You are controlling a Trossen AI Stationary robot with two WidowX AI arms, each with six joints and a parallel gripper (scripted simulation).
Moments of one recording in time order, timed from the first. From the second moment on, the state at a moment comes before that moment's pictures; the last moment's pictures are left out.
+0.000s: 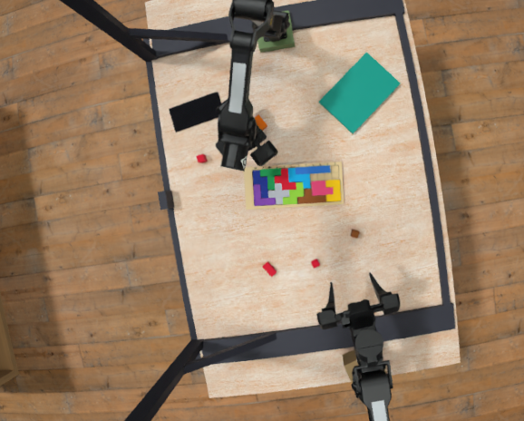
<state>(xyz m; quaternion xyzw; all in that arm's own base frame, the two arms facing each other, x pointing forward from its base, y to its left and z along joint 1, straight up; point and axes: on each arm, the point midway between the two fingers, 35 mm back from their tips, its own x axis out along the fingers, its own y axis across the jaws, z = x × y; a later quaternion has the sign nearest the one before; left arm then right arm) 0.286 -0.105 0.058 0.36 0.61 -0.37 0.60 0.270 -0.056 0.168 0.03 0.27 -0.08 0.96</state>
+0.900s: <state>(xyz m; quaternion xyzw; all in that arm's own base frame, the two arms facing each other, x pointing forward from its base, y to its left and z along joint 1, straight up) 0.412 0.043 0.065 0.36 0.61 -0.36 0.61 0.263 -0.057 0.169 0.03 0.27 -0.09 0.96</state>
